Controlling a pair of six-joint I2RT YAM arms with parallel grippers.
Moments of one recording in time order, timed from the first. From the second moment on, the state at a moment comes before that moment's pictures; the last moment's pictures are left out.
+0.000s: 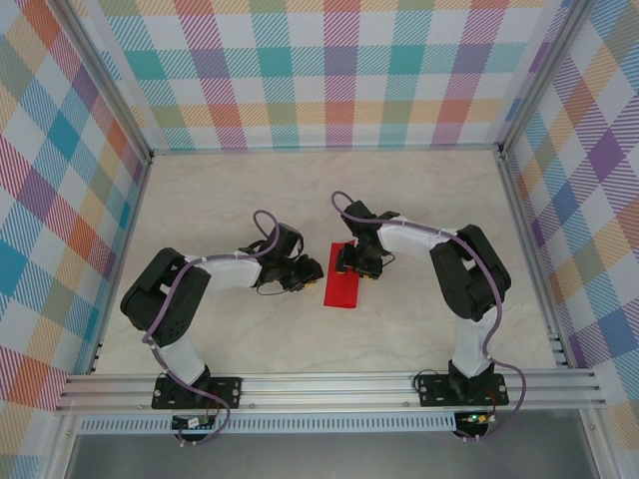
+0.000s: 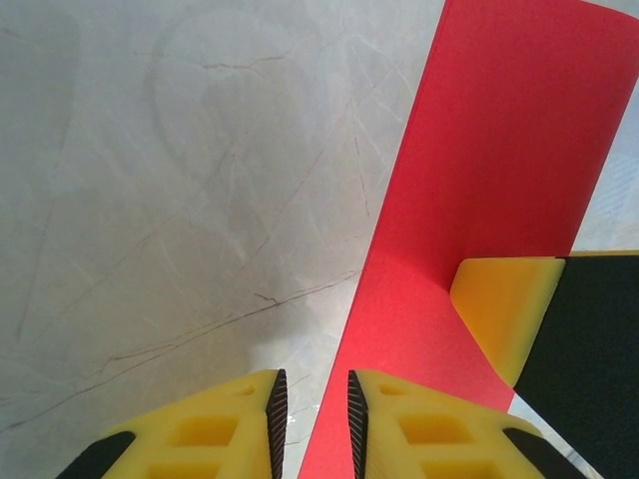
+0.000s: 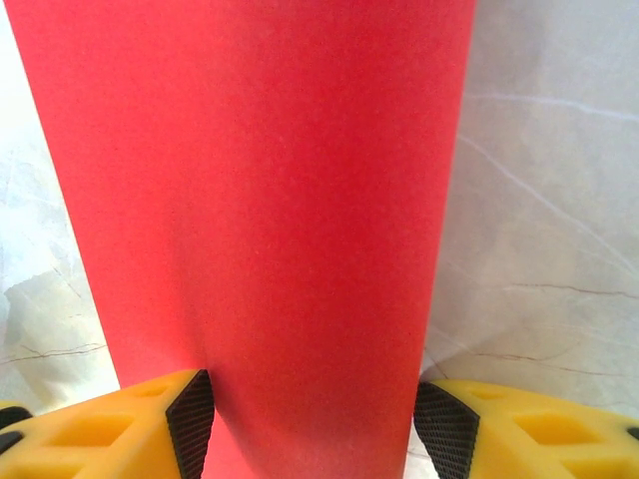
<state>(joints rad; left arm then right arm) -0.59 1.73 0.84 -0.07 0.38 -0.98 0.62 1.94 1.23 -0.68 -0.19 0.72</state>
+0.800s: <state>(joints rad) -0.59 1.76 0.84 0.01 0.44 -1.00 0.62 1.95 1.24 -0.70 -0.19 0.70</state>
